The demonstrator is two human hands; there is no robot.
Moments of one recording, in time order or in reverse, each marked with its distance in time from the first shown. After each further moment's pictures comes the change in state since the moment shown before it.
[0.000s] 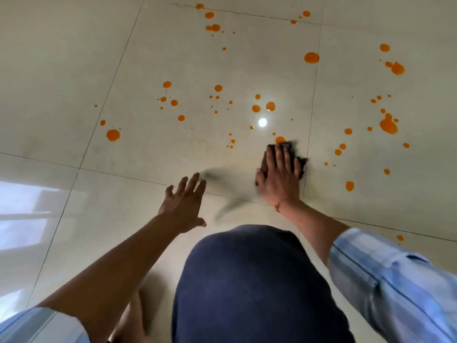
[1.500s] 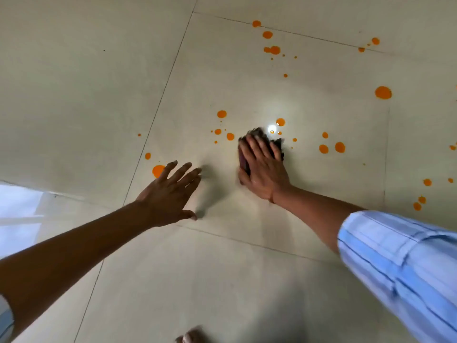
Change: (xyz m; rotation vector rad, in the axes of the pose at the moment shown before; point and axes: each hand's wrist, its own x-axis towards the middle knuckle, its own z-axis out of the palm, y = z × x) left_hand 0.074 -0.225 -0.045 0.442 0.190 0.278; right_hand 0.147 -0.187 -0.003 -0.080 0.009 -0.448
